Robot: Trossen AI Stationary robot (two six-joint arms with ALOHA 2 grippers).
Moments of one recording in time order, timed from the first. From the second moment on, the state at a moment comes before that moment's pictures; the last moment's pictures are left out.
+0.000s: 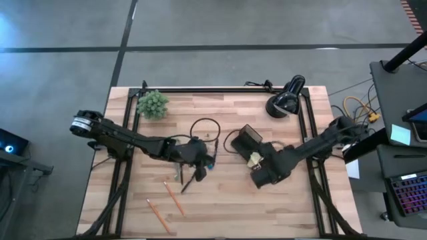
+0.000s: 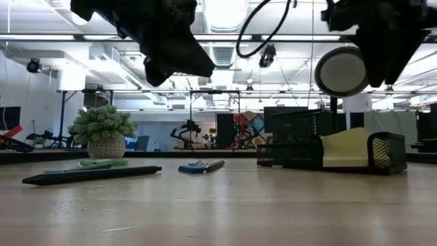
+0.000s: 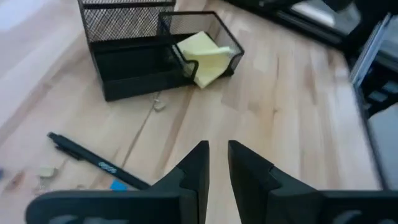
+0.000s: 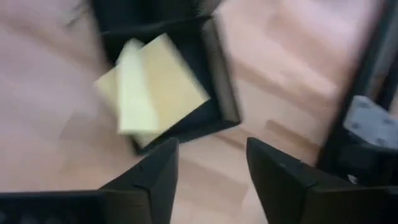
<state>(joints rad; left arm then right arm) -0.21 1.48 0.89 0.04 -0.20 -0.54 0.44 1.65 1.32 -1.43 0.26 1.49</state>
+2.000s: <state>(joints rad) -0.22 1.49 0.86 -0.33 -0.48 -0.85 0.29 1.79 1.00 -0.64 0.07 1.02</state>
